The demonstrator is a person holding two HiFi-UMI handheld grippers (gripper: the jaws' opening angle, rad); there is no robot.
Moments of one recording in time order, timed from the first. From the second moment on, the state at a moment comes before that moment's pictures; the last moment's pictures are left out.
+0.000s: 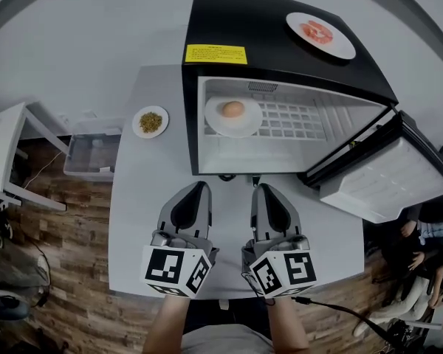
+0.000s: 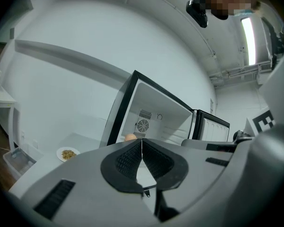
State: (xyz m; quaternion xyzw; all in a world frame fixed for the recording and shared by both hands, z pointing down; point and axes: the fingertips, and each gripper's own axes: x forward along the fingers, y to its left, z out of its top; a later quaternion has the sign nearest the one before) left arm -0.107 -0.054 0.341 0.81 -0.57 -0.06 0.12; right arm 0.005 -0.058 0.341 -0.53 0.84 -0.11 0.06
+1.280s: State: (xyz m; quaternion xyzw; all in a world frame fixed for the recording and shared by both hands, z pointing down) left arm -0.291 0.136 0.357 0.58 -0.80 -0.07 0.12; right arm -0.104 0.014 0.354 -0.33 0.93 -0.17 0.05
